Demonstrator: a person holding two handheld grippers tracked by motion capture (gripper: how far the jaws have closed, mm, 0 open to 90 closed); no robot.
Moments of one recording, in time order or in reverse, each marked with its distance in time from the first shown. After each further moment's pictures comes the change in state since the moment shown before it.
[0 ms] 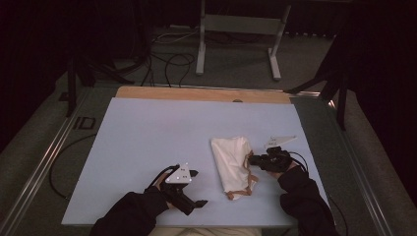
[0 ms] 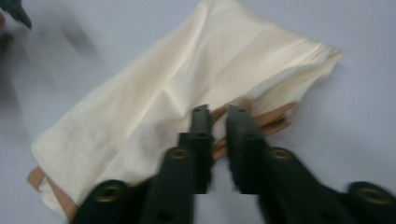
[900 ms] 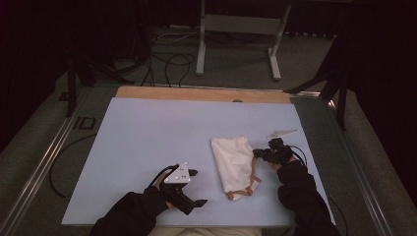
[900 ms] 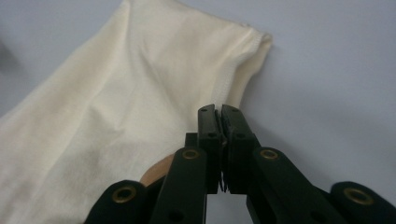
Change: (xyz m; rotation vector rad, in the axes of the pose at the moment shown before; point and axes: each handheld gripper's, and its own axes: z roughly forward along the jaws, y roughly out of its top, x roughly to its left) left arm 0.001 -0.002 -0.001 -0.024 0.004 -0.004; right arm -0.034 -0.005 0.015 0.041 -0.093 0.137
